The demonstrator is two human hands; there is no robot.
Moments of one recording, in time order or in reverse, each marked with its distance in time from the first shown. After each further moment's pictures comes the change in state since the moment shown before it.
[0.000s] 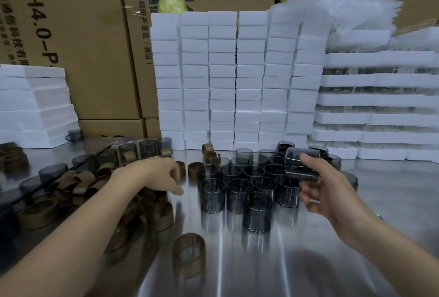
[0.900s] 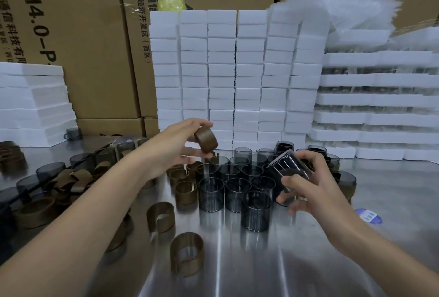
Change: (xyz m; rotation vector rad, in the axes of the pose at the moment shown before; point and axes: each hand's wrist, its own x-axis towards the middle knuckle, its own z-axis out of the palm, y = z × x) left_hand -0.033 0.054 -0.024 -1.277 0.174 0.282; right_hand 0.005 0.021 0.011 -0.136 0.005 -0.229
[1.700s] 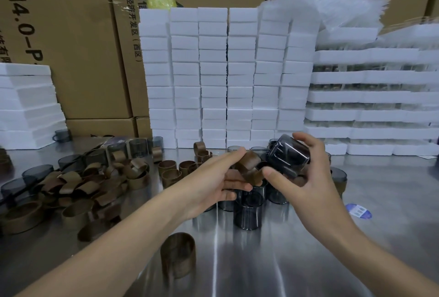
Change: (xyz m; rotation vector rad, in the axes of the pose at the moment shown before) left_hand -0.022 -0.030 0.095 -0.253 -0.292 -0.091; right_hand -0.019 -0.016 0.012 -0.266 0.116 -0.276
